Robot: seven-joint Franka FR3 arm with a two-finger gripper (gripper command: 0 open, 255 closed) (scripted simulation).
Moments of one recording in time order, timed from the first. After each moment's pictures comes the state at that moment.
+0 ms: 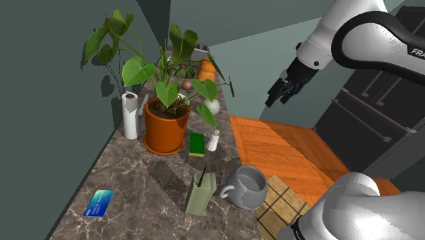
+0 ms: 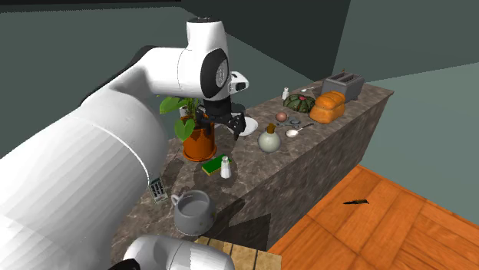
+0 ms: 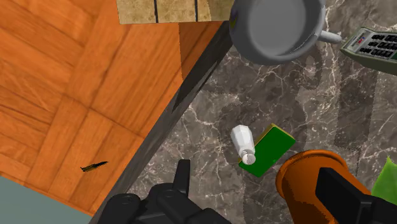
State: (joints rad) arm 0.02 -0.82 -0.01 -2.34 -0.02 1.71 0.09
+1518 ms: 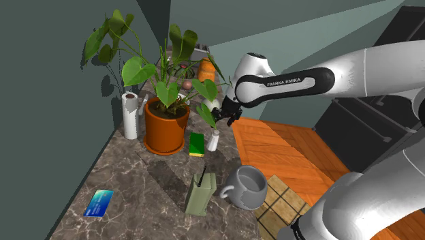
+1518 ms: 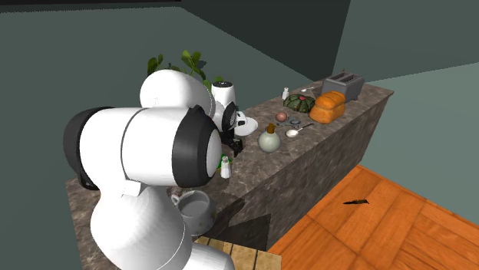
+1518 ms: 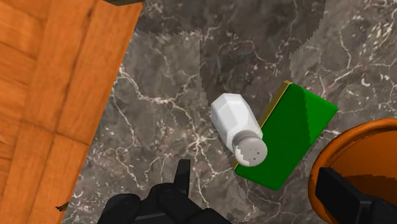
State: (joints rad) arm 0.02 -0.18 0.06 -2.35 0.05 2.30 0.26
